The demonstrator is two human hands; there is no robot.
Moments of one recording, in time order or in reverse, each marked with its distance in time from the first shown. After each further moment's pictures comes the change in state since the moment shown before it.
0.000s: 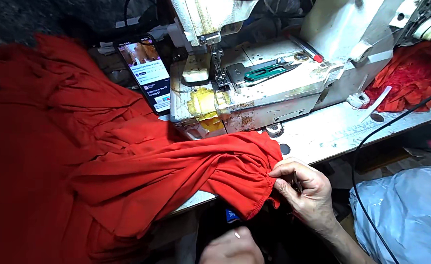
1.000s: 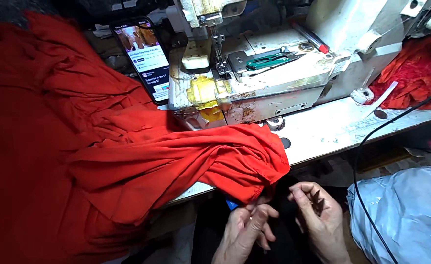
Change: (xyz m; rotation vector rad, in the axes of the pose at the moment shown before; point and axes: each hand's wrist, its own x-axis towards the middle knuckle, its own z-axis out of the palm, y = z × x) left_hand 0.012 -0.035 0.045 -0.511 0.262 -0.567; right_hand -0.065 -0.009 -0.012 -0.005 0.216 0.478
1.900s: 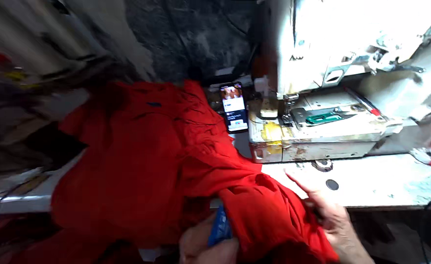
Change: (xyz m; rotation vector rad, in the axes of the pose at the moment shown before) left_hand -0.060 0.110 -0.023 -0.105 0.361 0.765; right_hand 0.065 -0.056 0.064 0.013 -0.553 -0.628
